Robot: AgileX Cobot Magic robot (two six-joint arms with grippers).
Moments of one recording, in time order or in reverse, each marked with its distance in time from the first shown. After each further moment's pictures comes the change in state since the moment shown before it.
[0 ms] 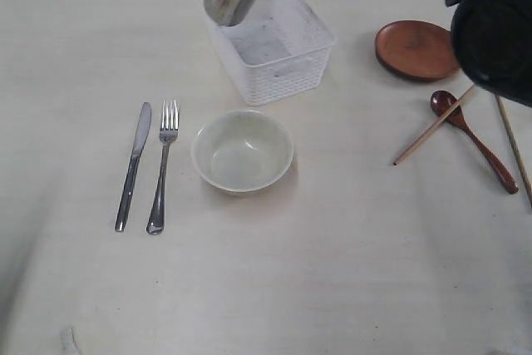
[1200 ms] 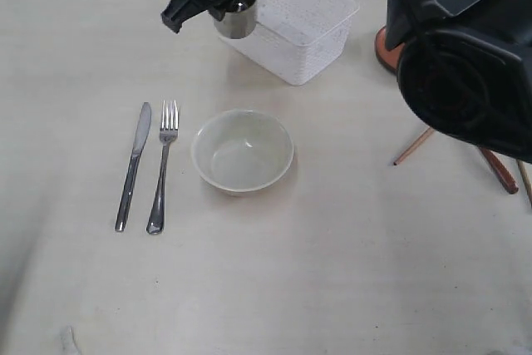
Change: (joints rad) left arm 0.000 0.000 0.000 0.000 0.000 0.000; right arm 0.176 0.009 -0.004 -0.497 0.101 0.065
